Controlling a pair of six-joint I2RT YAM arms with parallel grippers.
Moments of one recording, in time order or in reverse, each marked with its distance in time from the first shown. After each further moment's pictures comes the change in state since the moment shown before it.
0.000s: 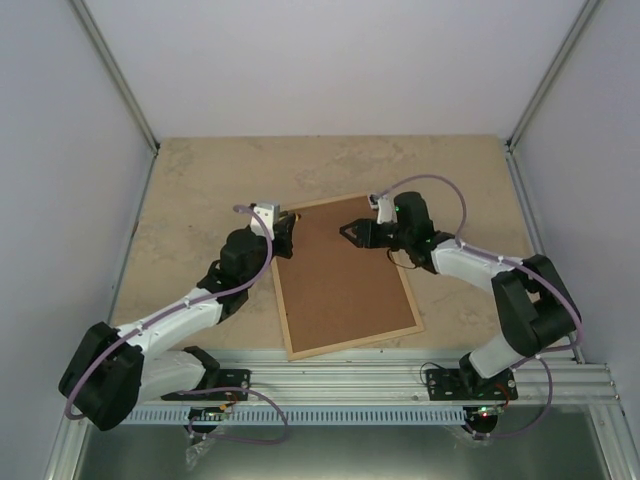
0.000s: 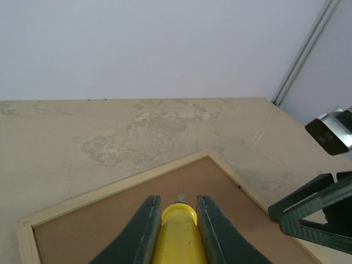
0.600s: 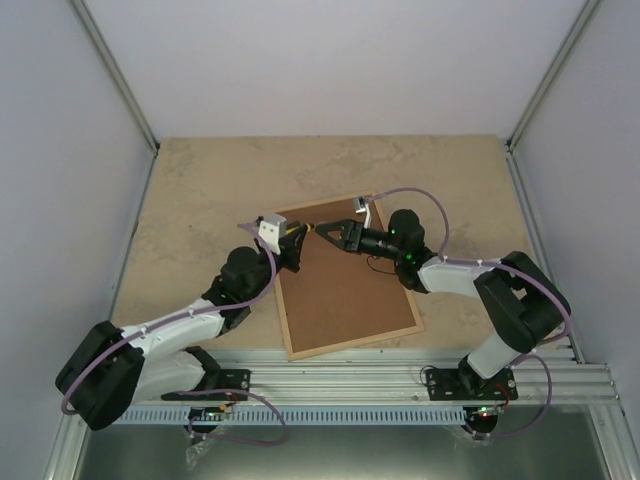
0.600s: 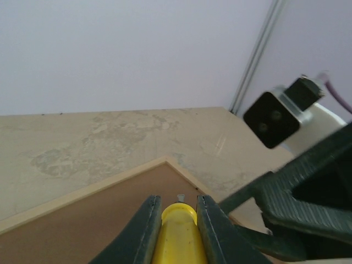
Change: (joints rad) left arm -0.082 -0.009 -0.114 0.208 0.039 -0.010; right arm 0.140 0.038 -0.167 0.739 -0.176 0.547
